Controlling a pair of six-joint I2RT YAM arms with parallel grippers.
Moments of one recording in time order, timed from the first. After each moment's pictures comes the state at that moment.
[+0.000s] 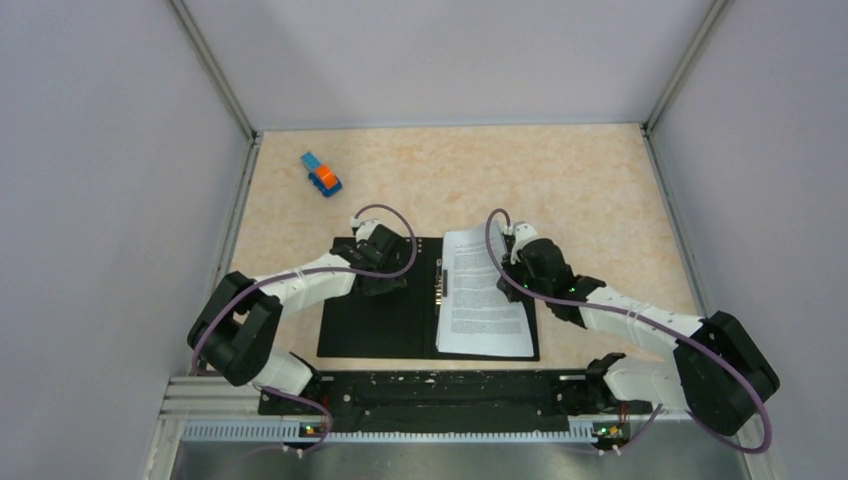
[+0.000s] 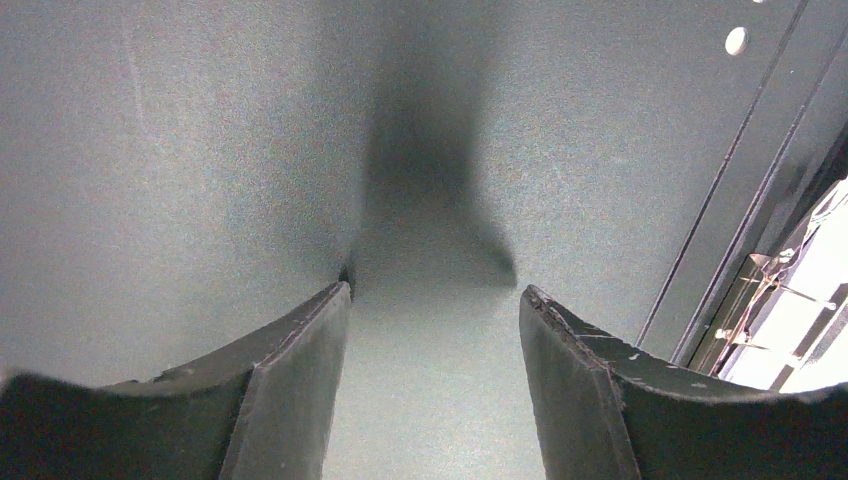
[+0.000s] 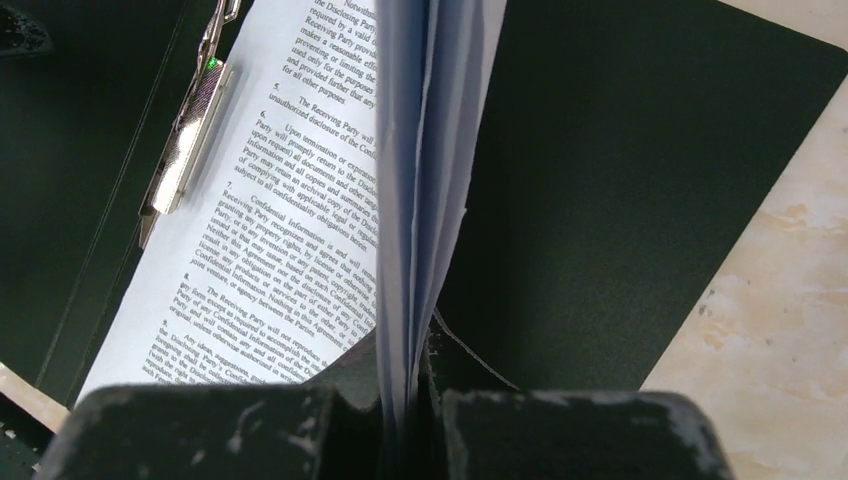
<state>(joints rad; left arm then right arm) -0.62 1.47 0.77 -0.41 -0.27 -0.82 0.63 1.18 0.48 0.01 -0.03 0.26</state>
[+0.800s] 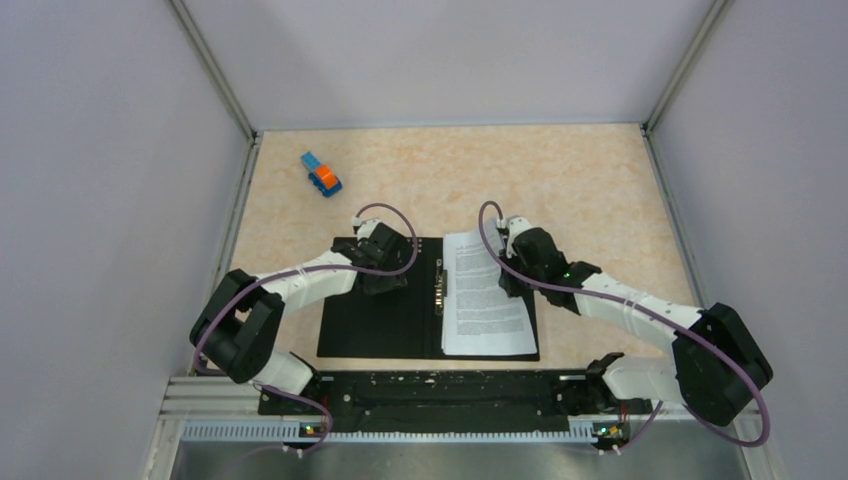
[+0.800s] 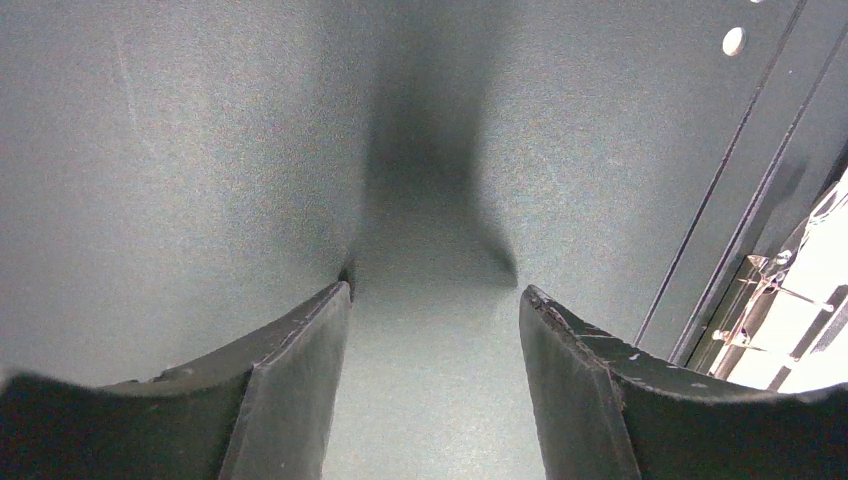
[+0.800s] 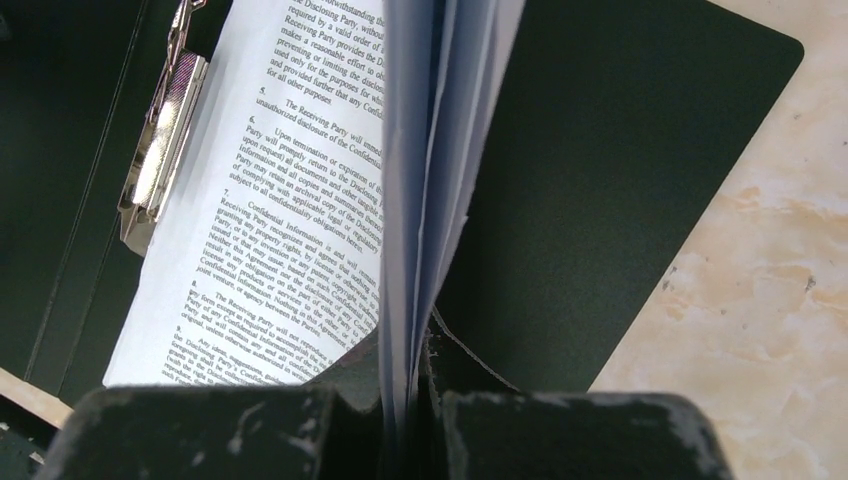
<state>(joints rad) -0.62 1.49 0.78 -0.42 -0.27 -0.81 0.64 1.22 0.61 -0.19 0.01 0.24</state>
